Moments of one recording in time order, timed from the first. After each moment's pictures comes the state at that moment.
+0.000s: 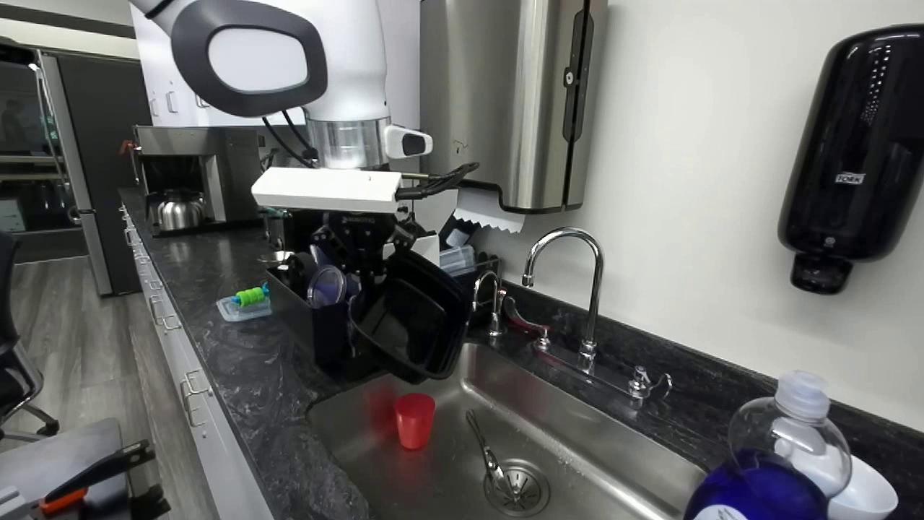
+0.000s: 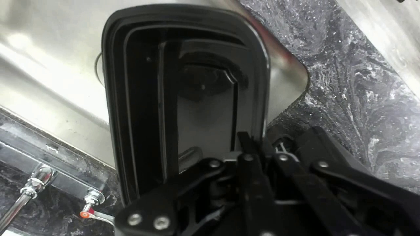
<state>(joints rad) 0.01 -0.24 -0.15 -2.56 0.15 2.47 -0.95</state>
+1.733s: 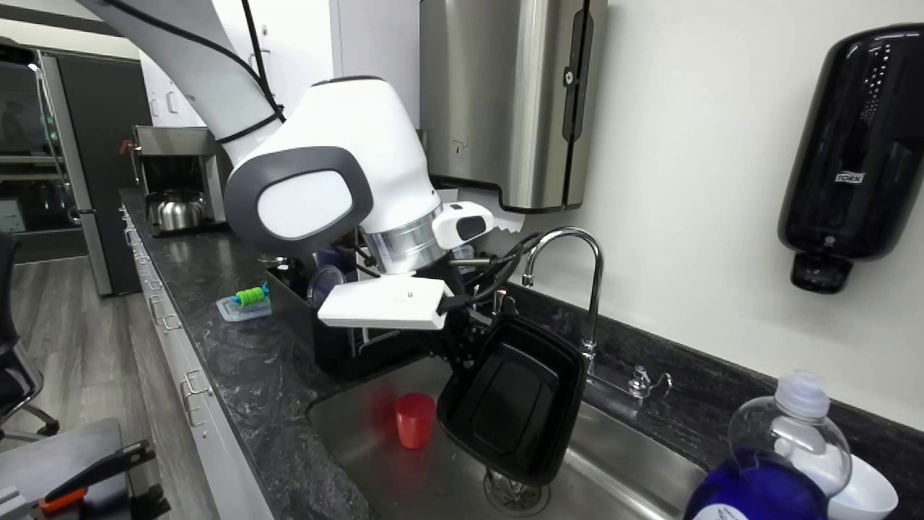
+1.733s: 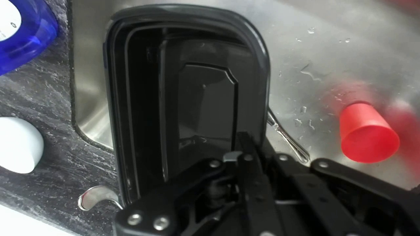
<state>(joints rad) -0.08 0.10 -0.23 -2.55 0.03 3.04 -0.72</state>
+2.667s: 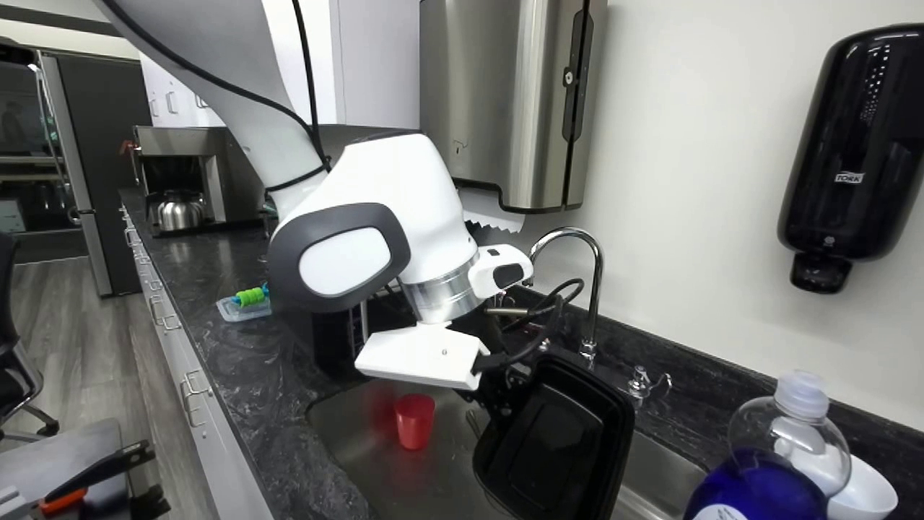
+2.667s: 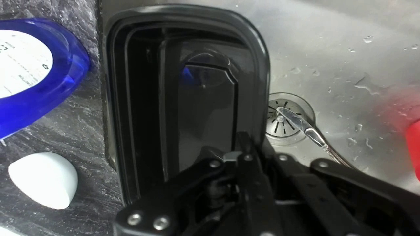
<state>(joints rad) -0.09 0.29 -0.28 -2.46 0.04 3.13 -0.68</state>
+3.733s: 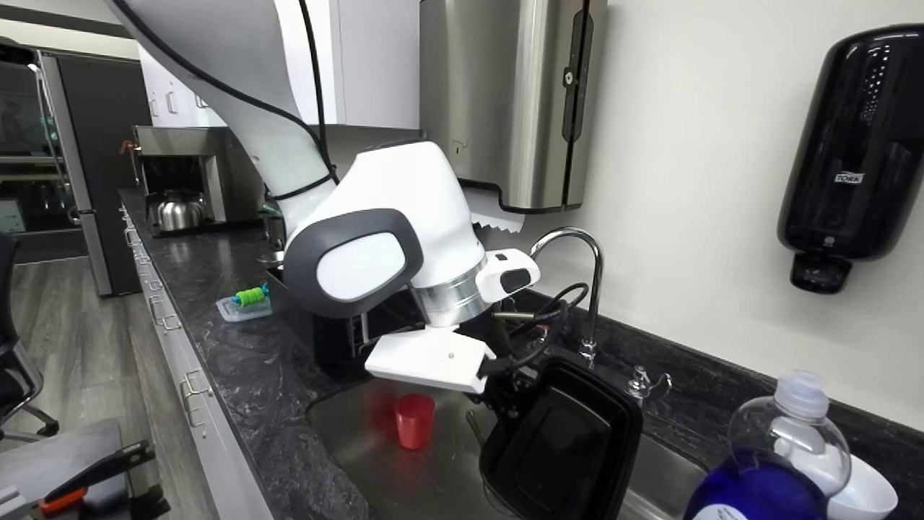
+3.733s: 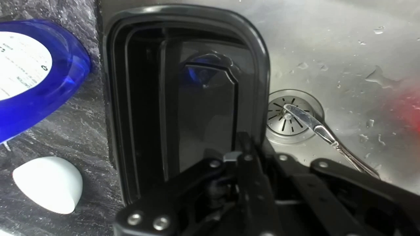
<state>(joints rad) -0.10 0.33 -0.28 -2.42 -0.01 3.14 -0.59</state>
